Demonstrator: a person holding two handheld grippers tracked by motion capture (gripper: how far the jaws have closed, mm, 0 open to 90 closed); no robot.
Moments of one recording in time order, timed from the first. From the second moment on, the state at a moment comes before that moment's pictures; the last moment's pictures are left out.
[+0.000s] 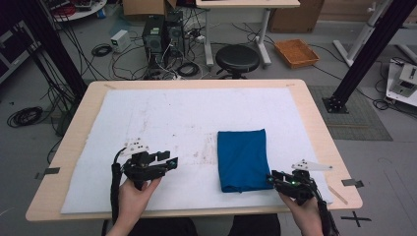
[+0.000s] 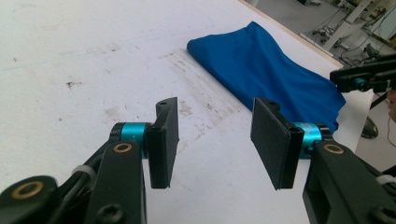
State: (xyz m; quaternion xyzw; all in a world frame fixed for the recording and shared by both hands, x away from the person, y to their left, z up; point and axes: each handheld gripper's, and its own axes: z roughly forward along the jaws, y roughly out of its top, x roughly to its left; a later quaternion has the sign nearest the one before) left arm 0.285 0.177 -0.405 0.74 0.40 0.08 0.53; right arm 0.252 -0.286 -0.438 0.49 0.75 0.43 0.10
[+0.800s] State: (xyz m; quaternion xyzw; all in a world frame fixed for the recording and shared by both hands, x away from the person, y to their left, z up) left arm 0.307 0.185 -0.389 0.76 0.37 0.12 0.52; right arm 0.274 -0.309 -0.393 0.47 0.72 0.47 0.19
